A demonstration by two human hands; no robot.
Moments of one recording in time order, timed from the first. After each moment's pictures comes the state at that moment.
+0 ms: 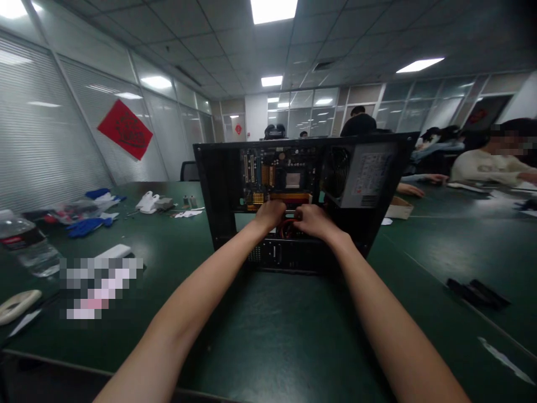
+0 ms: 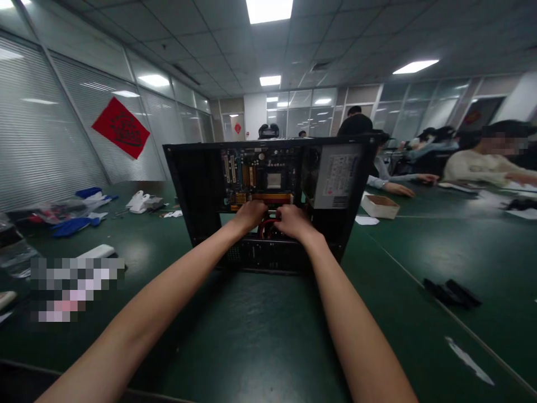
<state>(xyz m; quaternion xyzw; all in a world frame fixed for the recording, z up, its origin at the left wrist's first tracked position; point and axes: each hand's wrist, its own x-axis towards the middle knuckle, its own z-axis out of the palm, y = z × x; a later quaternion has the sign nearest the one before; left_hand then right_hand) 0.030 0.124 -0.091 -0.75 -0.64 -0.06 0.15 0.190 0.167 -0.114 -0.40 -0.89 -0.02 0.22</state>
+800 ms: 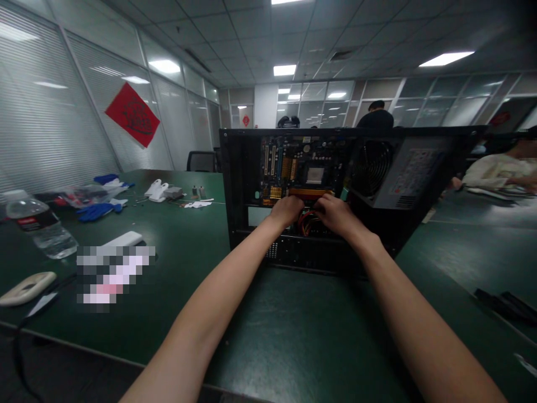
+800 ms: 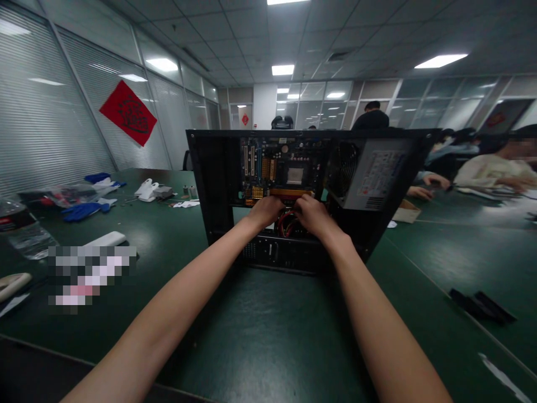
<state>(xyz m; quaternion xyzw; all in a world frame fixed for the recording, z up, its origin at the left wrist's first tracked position) 0.018 0.126 -0.101 -0.78 -0.60 -0.09 0.14 0.192 0.190 -0.127 -0.32 -0.89 -0.11 0.30</state>
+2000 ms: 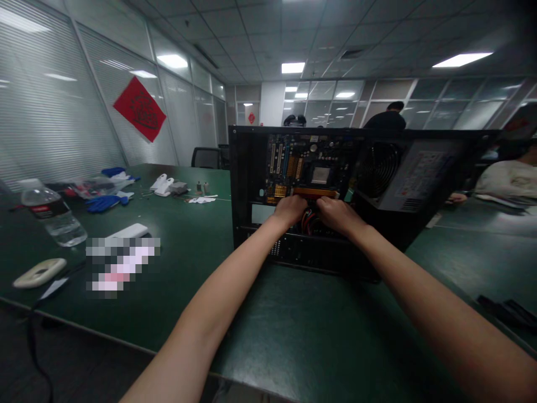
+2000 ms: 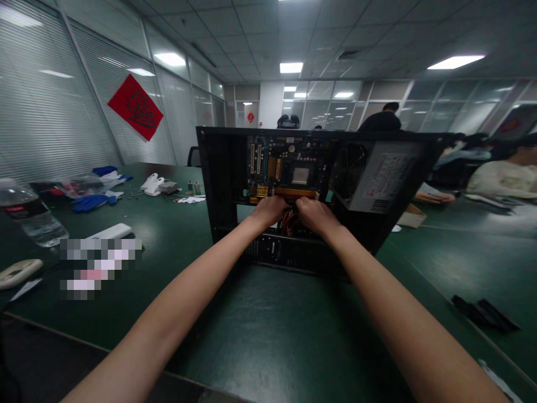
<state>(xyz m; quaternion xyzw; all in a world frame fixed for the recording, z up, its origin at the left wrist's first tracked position) 0.022 0.120 -0.101 -0.76 -0.63 -0.10 0.12 0.182 0.174 -0.110 -0.36 -0.90 -0.21 0.11</state>
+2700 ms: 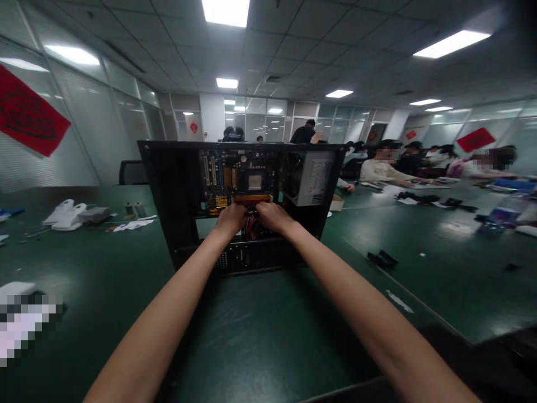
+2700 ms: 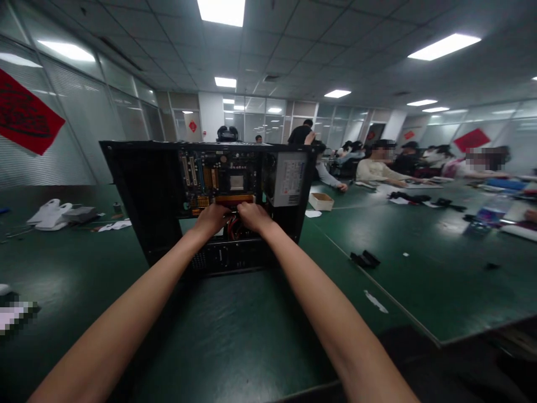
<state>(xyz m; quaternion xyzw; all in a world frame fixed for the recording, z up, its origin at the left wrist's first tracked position) 0.017 0.122 -0.093 -0.73 -0.66 -0.13 0.11 0.179 0.166 -0.099 -0.40 -0.90 -0.15 0.11</state>
